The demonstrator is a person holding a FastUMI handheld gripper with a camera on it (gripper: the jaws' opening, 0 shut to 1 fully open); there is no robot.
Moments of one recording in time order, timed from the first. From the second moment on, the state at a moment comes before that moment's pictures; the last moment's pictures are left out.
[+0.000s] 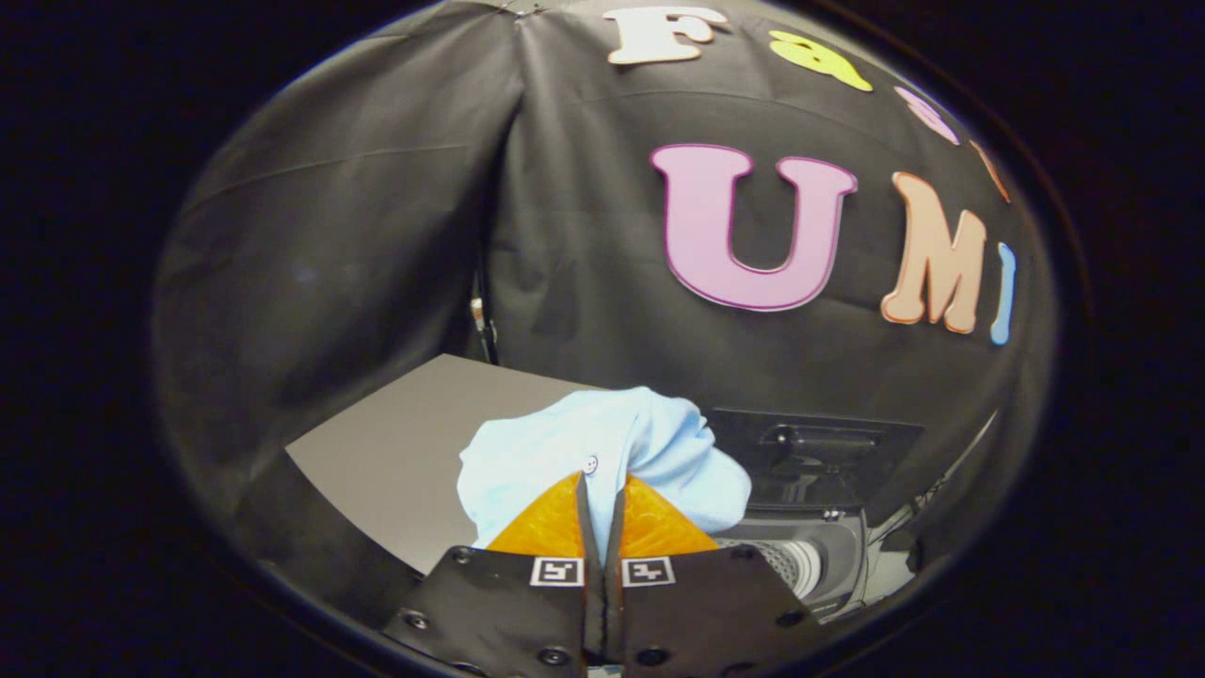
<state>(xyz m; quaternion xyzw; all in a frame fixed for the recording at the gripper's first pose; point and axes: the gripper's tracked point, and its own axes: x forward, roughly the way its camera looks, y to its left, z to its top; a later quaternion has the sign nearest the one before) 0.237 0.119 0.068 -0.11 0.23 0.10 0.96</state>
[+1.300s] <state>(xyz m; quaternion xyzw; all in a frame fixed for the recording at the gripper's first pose) 0.283 -0.112 -0.030 -0.10 0.21 -0.07 0.97</state>
